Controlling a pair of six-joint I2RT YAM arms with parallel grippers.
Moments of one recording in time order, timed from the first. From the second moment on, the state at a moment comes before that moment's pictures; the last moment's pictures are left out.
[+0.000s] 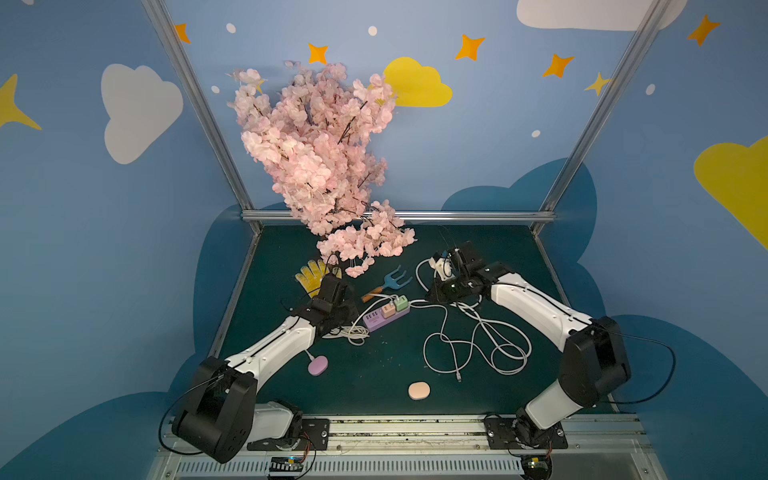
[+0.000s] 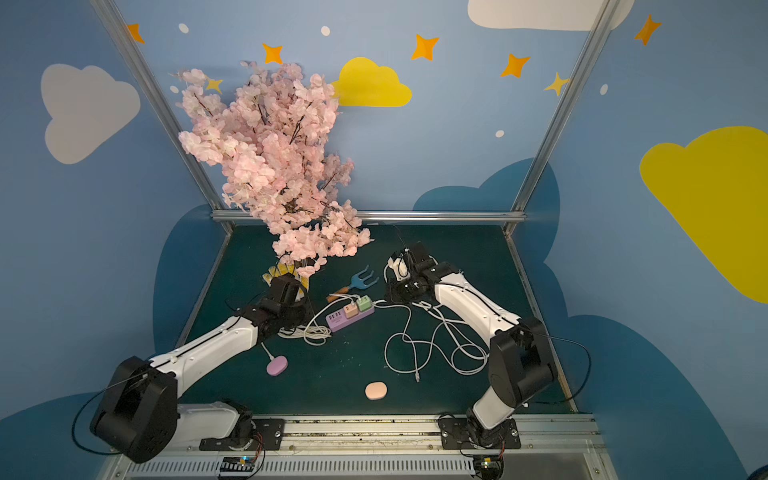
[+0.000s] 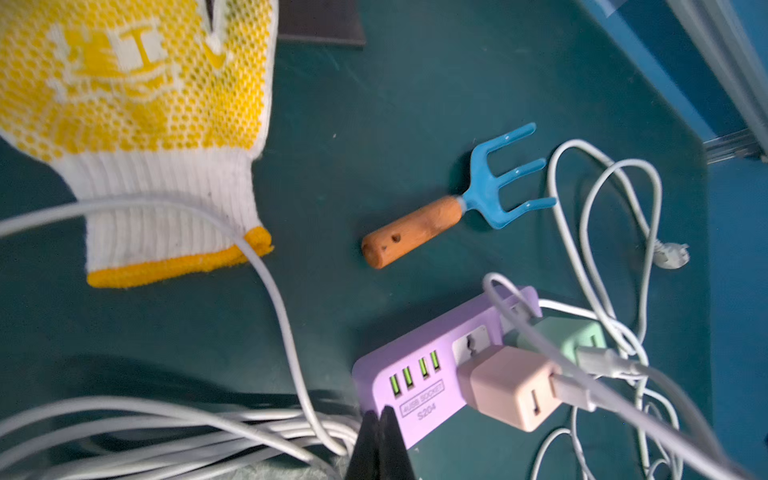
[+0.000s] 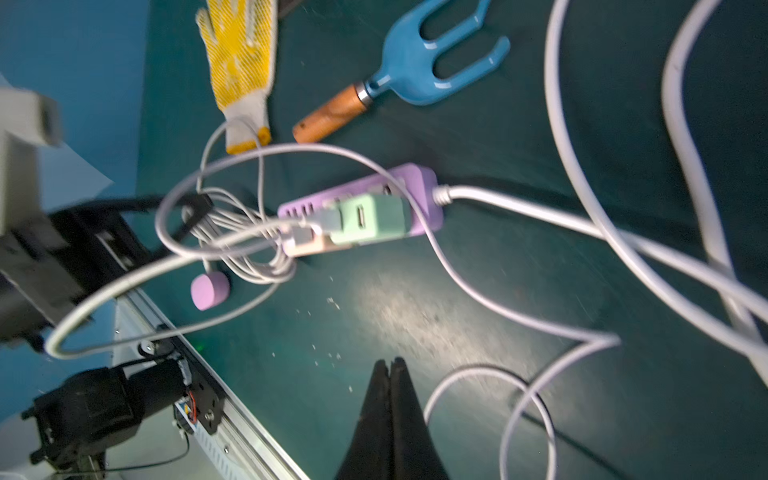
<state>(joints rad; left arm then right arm) -0.41 1.32 0.72 -0.28 0.04 -0.75 0.55 1.64 1.28 -0.64 -0.42 0.38</state>
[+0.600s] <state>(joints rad) -0.43 1.59 0.77 -0.18 0.12 -0.79 0.61 1.91 1.45 -0.61 -0.51 0.38</state>
